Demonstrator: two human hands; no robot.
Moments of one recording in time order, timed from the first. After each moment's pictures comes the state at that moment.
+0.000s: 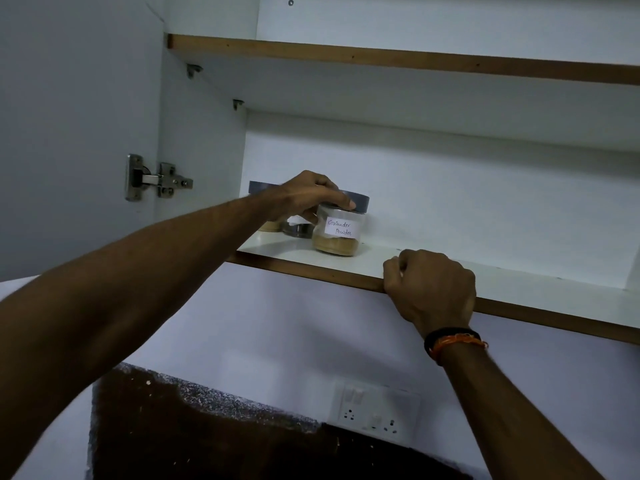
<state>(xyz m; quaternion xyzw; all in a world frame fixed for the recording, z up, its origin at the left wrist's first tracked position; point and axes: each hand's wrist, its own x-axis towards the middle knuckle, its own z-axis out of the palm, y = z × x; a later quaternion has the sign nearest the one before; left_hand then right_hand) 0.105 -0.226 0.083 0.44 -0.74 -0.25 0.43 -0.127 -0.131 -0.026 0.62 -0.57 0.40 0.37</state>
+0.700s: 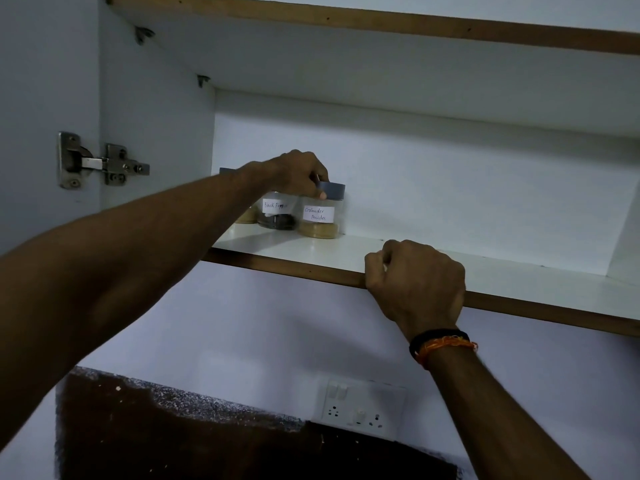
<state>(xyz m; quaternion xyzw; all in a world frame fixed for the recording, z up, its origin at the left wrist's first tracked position) 0.091 -0.262 0.112 0.48 -0.84 0.12 0.22 -0.127 -0.132 -0.027 0.61 -0.57 0.41 0.37</state>
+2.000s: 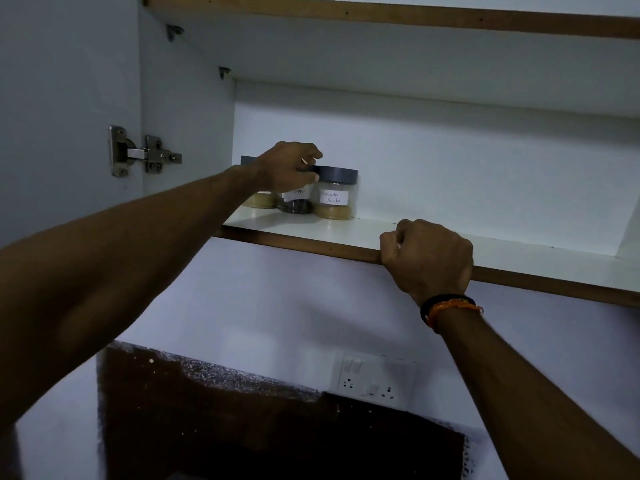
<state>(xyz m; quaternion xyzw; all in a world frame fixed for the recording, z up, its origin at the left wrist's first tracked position) 0.130 -0.214 0.082 0.49 -0.81 0.08 0.33 -0.128 -0.131 -0.028 0.62 -0.57 0.40 0.37</state>
